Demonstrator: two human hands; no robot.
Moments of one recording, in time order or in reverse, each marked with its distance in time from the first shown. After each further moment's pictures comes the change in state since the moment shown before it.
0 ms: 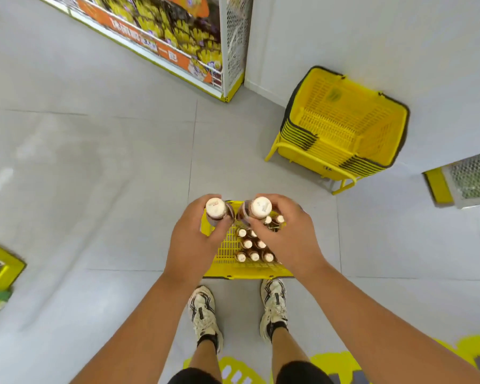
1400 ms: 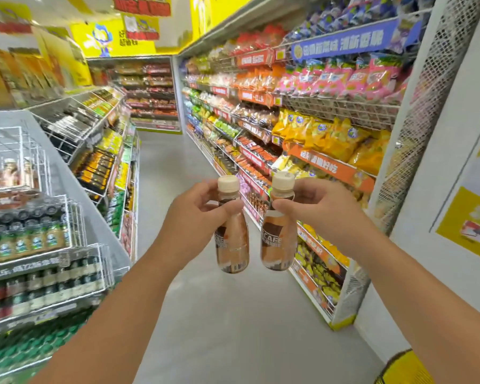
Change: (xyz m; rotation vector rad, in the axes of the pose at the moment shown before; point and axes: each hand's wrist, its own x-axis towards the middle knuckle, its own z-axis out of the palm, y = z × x) left_hand -0.207 0.423 -0.360 -0.209 0.695 0.350; right_hand -0.077 -0.554 -0.204 0.278 -0.532 -0.822
